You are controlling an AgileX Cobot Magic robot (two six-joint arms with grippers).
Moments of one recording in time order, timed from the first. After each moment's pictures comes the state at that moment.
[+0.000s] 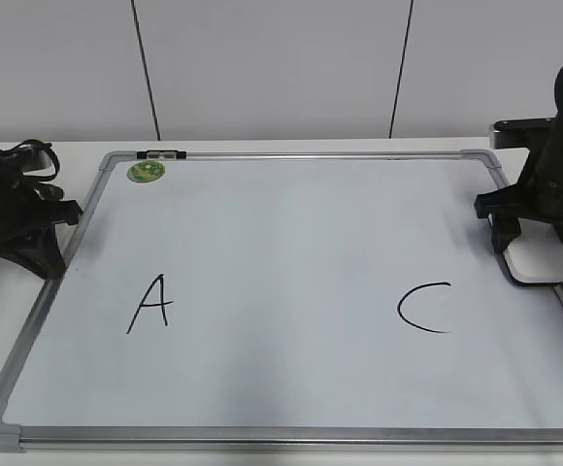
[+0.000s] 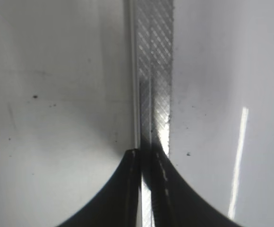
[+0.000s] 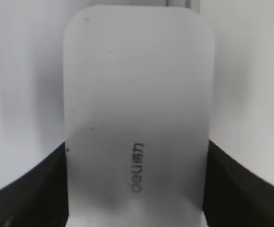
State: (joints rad) left arm 0.00 2.15 -1.45 -0.29 0.91 0.16; right arm 0.03 2.03 -1.40 -0.15 0.81 0.15
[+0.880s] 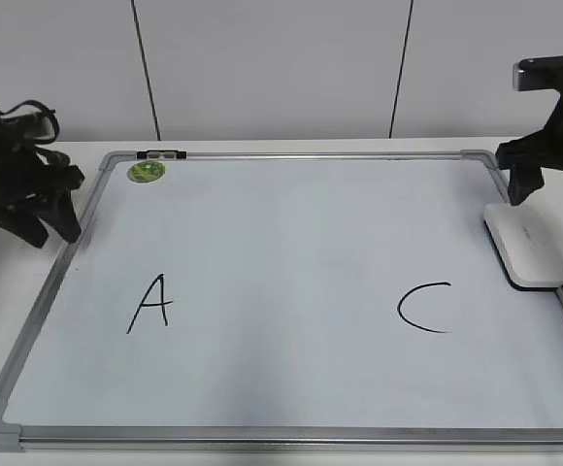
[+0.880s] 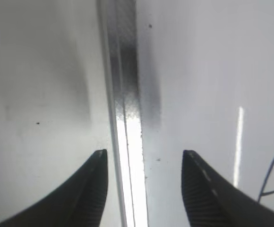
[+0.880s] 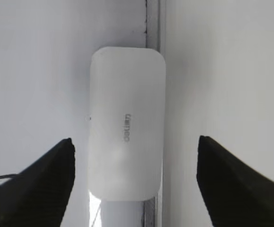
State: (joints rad) left arm 0.00 2.16 -1.63 -0.30 1.07 0.16; right arm 0.03 1.87 -1.42 -0.15 0.87 0.10
